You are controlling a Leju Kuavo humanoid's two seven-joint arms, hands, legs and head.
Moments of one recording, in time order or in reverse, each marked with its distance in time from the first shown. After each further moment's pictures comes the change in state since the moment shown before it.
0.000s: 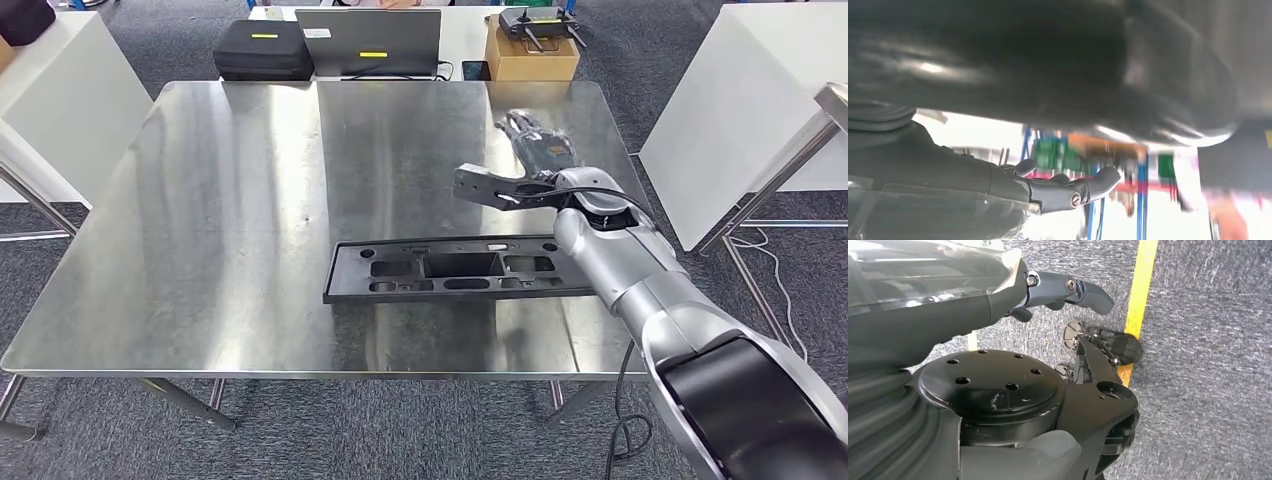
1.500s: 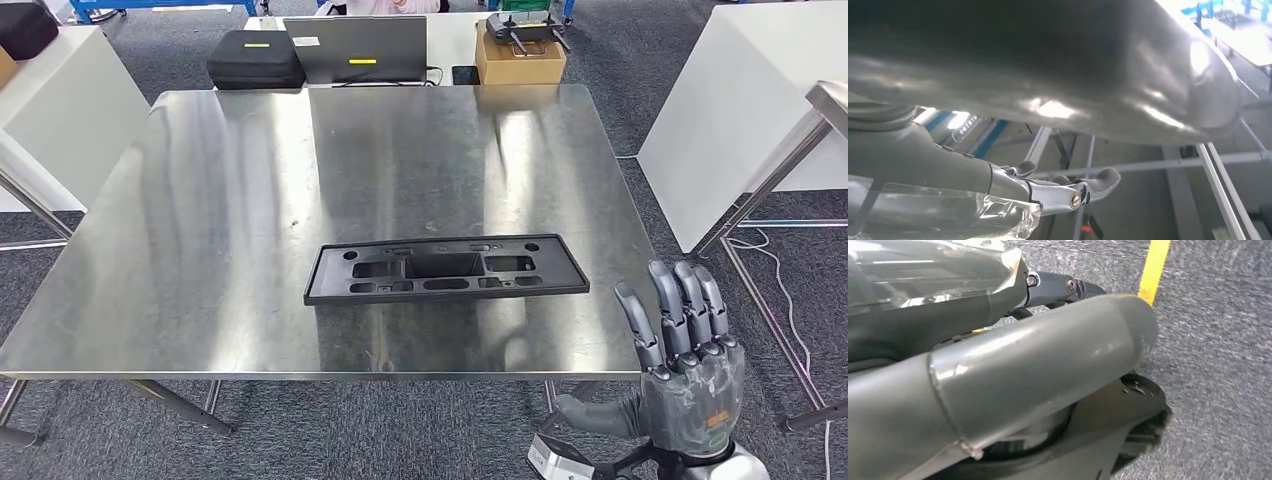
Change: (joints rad) left arm 0.004 -0.016 0.019 0.012 0.057 -0.023 0.023; right arm 1.198 -0.378 -0.383 -1.529 0.492 -0.651 -0.008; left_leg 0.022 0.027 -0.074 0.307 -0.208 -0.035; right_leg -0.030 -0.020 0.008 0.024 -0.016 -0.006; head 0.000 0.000
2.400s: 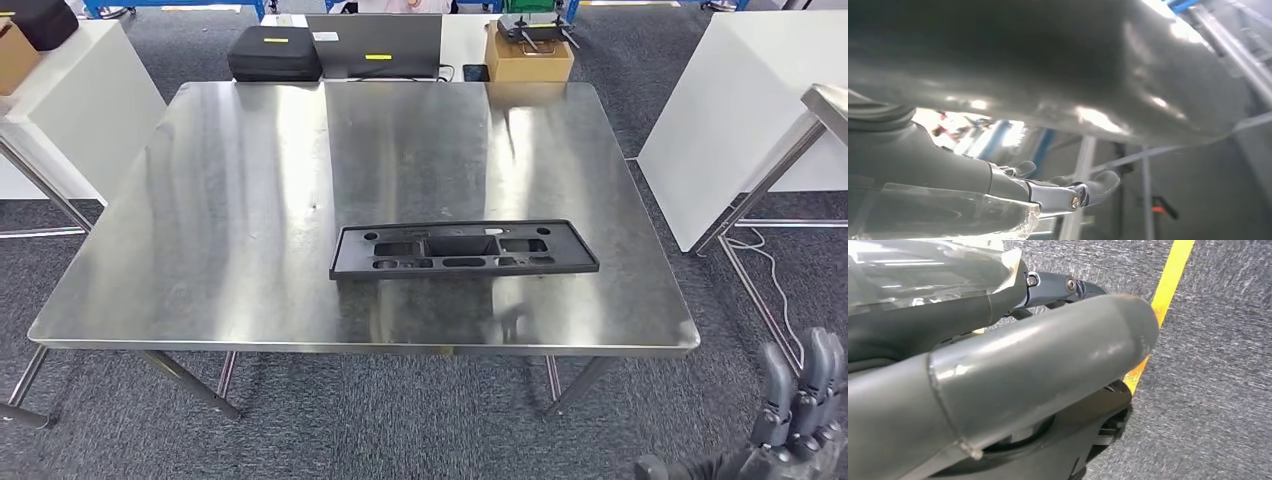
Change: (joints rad) left arm 0.002 -0.009 0.014 0.006 0.066 0.031 -0.031; right arm 0.259 0.444 -0.350 -0.093 -0.375 -0.019 -0.525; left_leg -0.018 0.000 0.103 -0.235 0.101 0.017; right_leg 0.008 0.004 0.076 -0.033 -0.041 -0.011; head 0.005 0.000
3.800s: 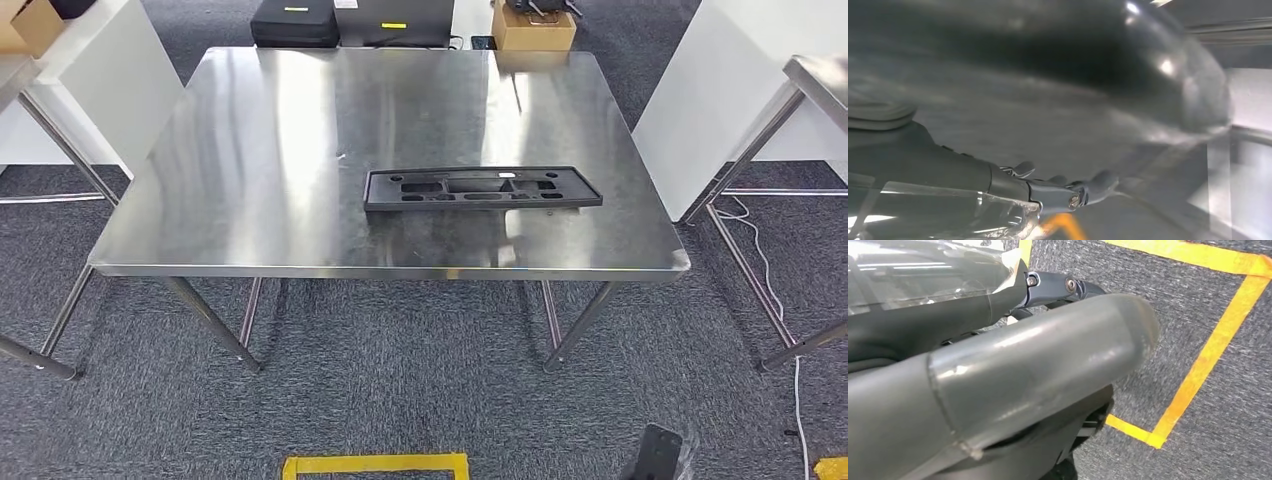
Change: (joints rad) left arm 0.000 0.009 0.015 0.001 0.040 0.011 -0.010; right arm -0.335 0.056 -0.172 1.327 -1.018 0.004 0.040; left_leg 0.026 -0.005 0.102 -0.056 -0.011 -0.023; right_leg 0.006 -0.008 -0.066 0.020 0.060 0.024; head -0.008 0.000
